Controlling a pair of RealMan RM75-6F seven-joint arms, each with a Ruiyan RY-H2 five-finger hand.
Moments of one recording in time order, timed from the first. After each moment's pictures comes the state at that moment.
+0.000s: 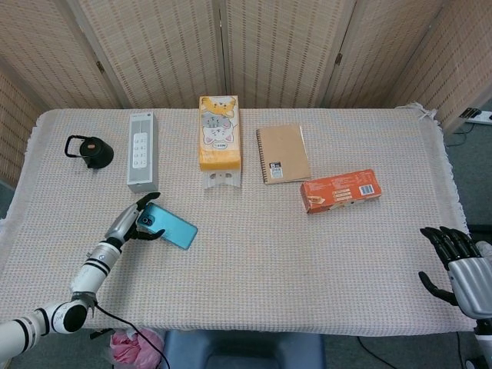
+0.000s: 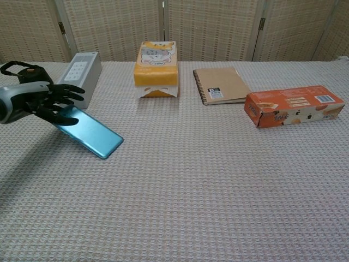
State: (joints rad) left arm -0.63 -1.42 -0.24 -1.39 1.07 0.74 -0.43; right arm 0.04 -1.03 0.00 -1.57 -1.65 1.56 0.11
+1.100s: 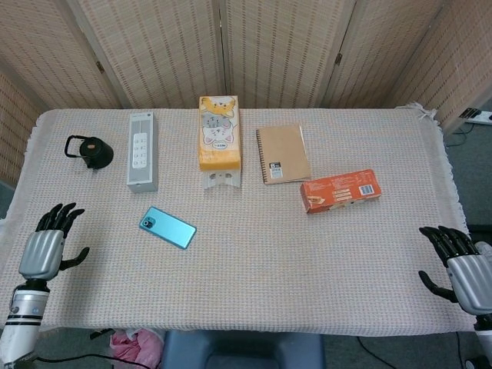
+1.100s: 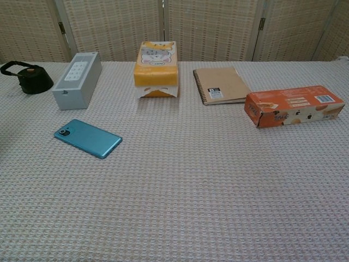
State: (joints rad) left arm -0.31 -1.22 -0.05 -1.58 1.29 1.38 0.09; right arm 0.06 -1.02 0.00 -1.55 -1.63 1.51 0.15
